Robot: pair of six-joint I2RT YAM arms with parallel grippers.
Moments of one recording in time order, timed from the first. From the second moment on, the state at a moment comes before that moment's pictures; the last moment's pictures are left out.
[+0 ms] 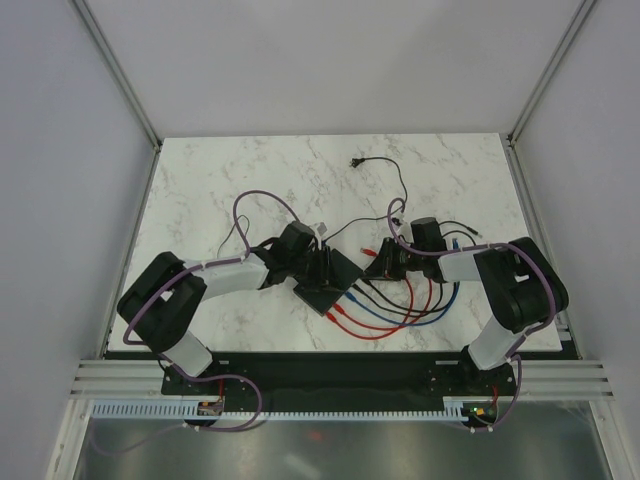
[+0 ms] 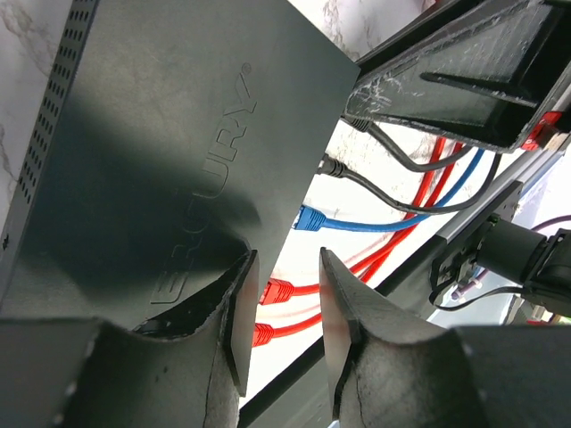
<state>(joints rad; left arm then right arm) -0.73 1.60 0.79 -0.03 0.35 -0.78 0.32 1.69 0.60 0.27 -0.68 0.61</state>
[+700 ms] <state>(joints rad) -0.98 1.69 1.16 -0.42 -0.21 -0.61 0.32 1.70 0.61 0.26 -0.70 0.61</state>
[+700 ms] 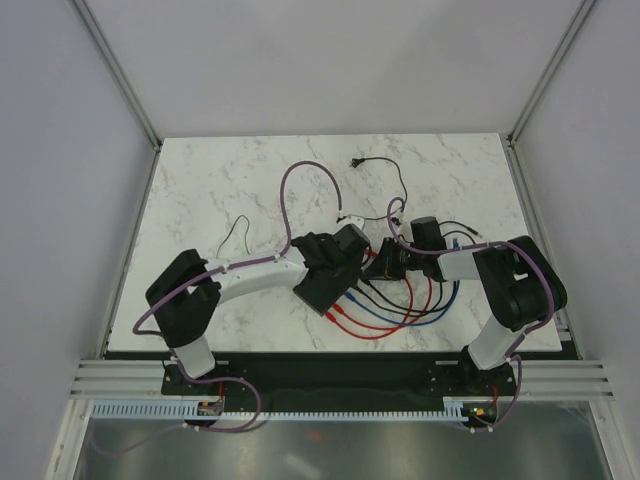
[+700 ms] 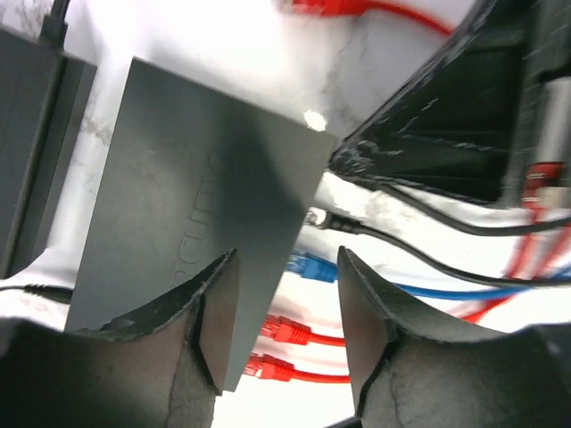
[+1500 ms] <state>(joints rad) -1.09 1.91 1.32 -0.63 -0.47 -0.58 0.32 1.69 0.57 0.31 -0.69 0.63</state>
